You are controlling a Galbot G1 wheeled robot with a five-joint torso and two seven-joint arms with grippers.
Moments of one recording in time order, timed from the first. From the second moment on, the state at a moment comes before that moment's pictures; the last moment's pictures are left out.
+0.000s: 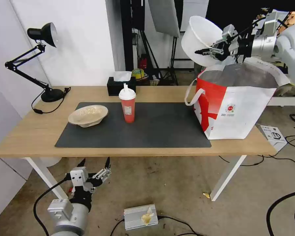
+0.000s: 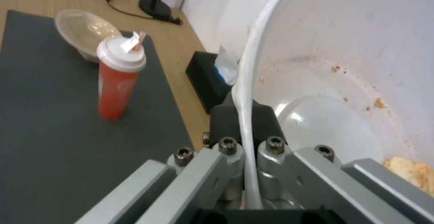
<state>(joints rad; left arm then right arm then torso) 1.79 -1.40 -0.50 -2.39 -0.27 0.21 -0.15 0.37 0.73 -0.47 1.05 0.72 -0.12 -1.04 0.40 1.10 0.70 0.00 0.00</state>
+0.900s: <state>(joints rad) 1.80 -1.39 -0.50 -2.40 -0.27 0.21 -0.15 0.15 0.58 -0.31 1.13 0.71 -0.12 -1.04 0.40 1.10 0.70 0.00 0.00</state>
